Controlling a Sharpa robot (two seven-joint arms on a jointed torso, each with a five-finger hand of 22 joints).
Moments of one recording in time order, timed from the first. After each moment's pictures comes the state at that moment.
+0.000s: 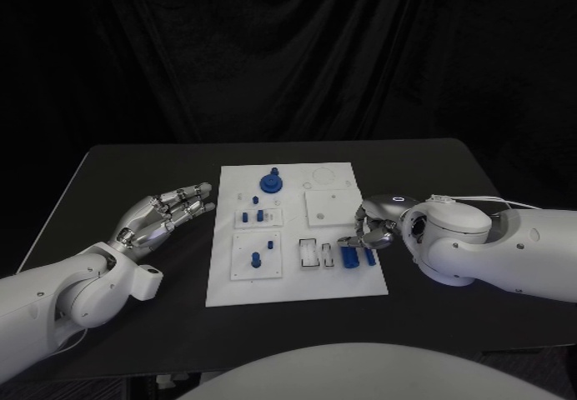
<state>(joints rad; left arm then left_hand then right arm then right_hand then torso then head) 1.09 -0.93 -0.21 1.44 -0.26 0.03 0.68 1.43 0.11 0.20 0.13 0.45 0.54 0.11 0.06 0.12 0.12 0.15 0.38 0.05 0.14 0.22 0.11 0.03 0.15 0.21 0.29 0.05 0.29 1.18 -1.13 -0.25 1.90 -1.54 -0.21 -0.61 0.91 -0.12 0.14 0.30 0.17 0.90 0.02 0.62 0.67 1.46 -0.04 1.57 1.31 1.47 -0.10 1.54 1.31 0.04 1.46 0.01 1.45 1.31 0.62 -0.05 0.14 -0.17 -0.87</state>
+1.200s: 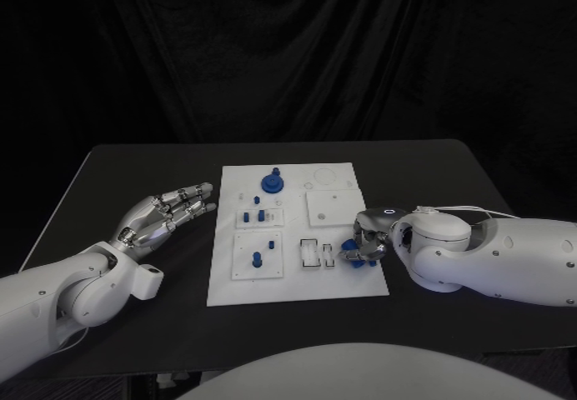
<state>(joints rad) 1.08 -0.93 -0.21 1.44 -0.26 0.04 0.68 1.43 0.12 0.20 0.12 0.46 0.55 0.11 0.06 0.12 0.12 0.16 0.38 0.05 0.14 0.22 0.11 0.03 0.15 0.21 0.29 0.05 0.29 1.12 -1.05 -0.24 1.82 -1.53 -0.17 -0.62 1.04 -0.11 0.20 0.25 0.42 0.95 0.04 0.47 0.64 1.46 -0.04 1.57 1.31 1.47 -0.10 1.53 1.31 0.04 1.46 0.01 1.45 1.31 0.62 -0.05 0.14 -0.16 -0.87</state>
